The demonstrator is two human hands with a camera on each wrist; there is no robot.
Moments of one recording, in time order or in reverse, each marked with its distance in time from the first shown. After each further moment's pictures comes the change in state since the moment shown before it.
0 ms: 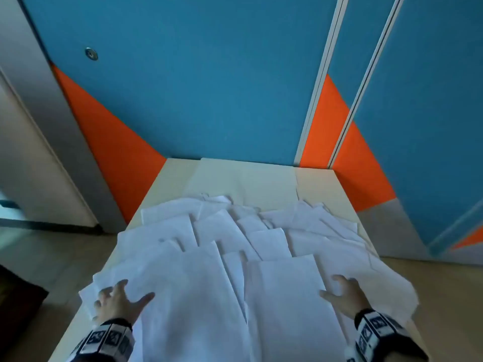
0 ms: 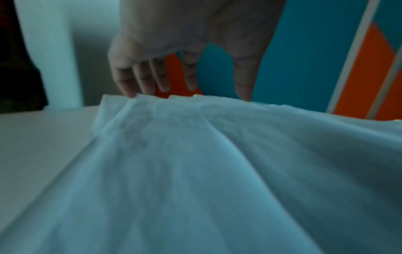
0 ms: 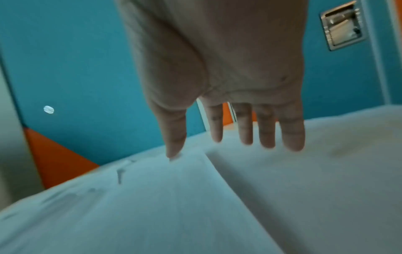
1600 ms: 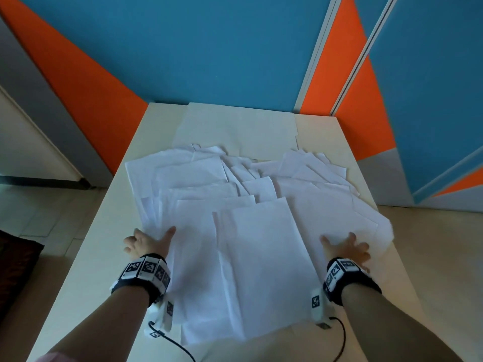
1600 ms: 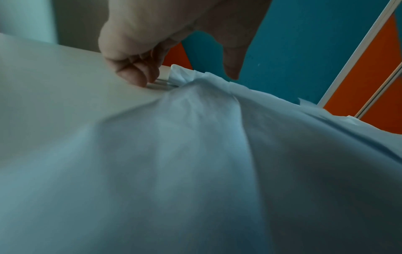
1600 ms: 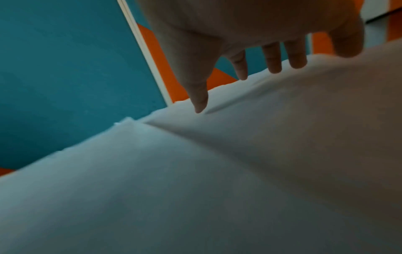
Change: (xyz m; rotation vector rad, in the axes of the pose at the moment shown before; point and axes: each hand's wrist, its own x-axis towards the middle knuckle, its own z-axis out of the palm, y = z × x) left_hand -0.003 0.065 0.037 -0.151 -0.034 -0.106; right_hand 0.004 -0.022 0.033 0.104 0.315 0.490
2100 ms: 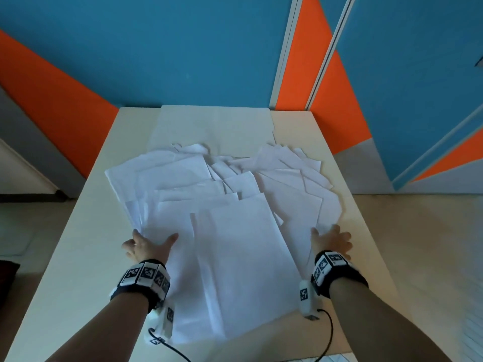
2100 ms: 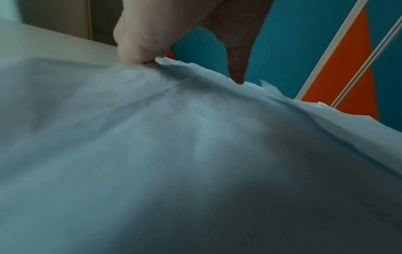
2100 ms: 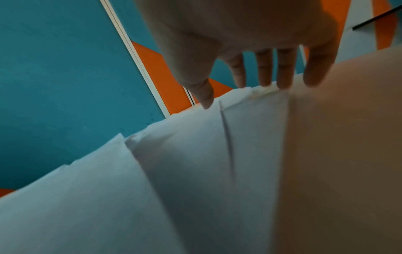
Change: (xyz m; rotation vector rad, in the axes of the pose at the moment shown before) left_hand -0.021 0.023 0.041 -0.152 -0.028 0.094; right_hand 0.024 0.008 -0.006 0.029 0.015 -0.025
